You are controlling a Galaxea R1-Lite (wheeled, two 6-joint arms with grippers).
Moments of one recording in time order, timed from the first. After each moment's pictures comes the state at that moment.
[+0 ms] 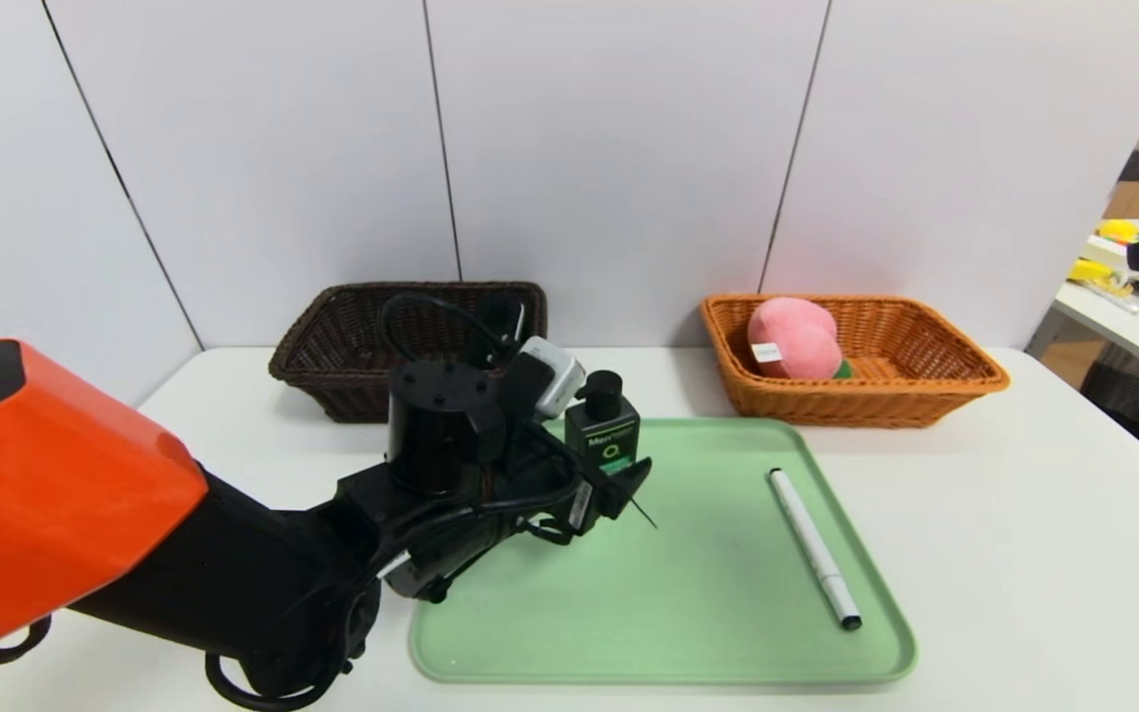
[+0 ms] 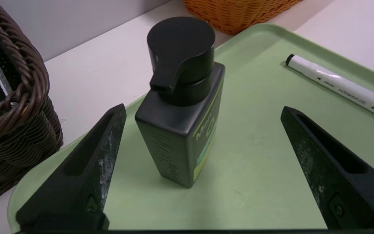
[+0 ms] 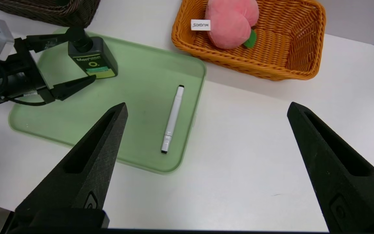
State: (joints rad) left arm -0.74 1.95 -0.79 -0.99 0.00 0.05; right arm 0.40 1.26 -1.72 0.96 -0.15 0.04
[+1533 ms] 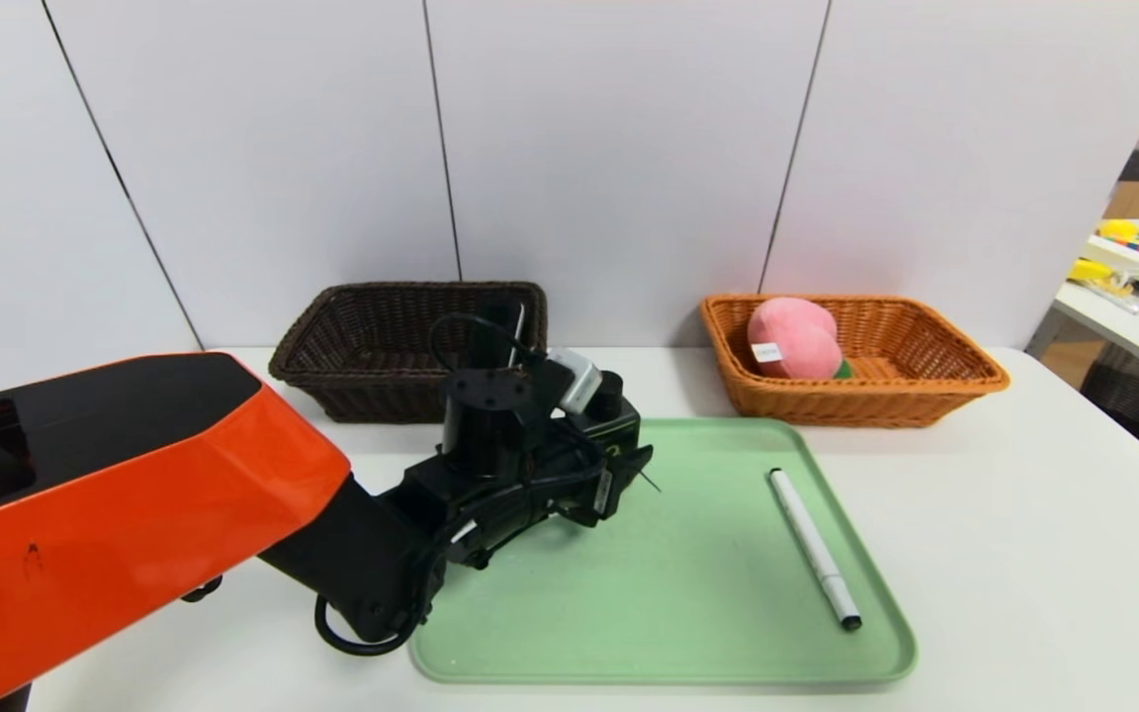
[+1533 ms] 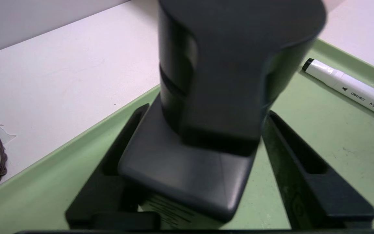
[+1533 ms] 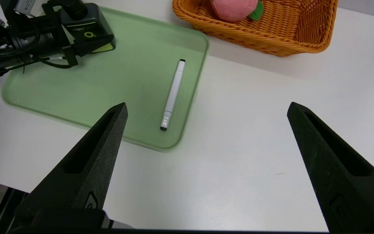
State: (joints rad) left arm -0.69 2.15 -0.93 -1.05 -0.10 -0.02; right arm 0.40 1.18 -1.58 0.96 -0.13 0.04
